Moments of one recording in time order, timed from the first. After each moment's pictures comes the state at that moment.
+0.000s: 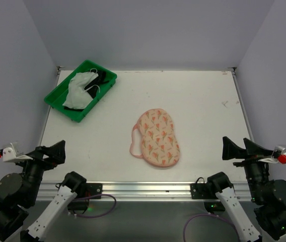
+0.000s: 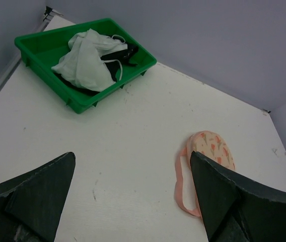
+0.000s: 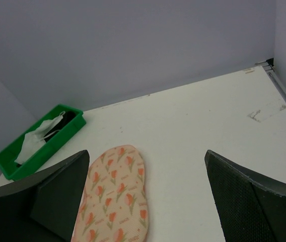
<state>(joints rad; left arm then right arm) -0.51 0.09 1.07 -1.09 -0.53 -0.52 0.38 0.01 0.93 -0.80 0.32 0.34</state>
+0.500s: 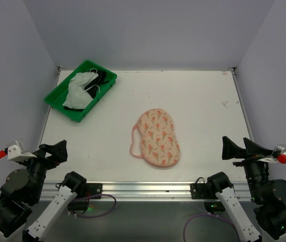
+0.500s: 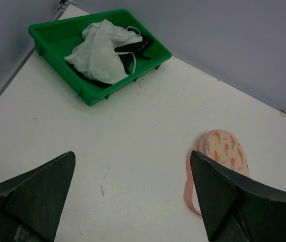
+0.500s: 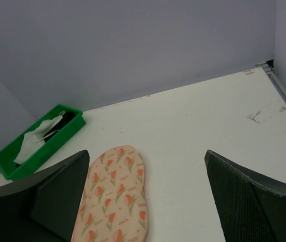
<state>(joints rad) -0.51 0.08 1.02 -1.11 -0.58 -0.55 0.38 0.01 0.92 -0.78 0.32 0.33</state>
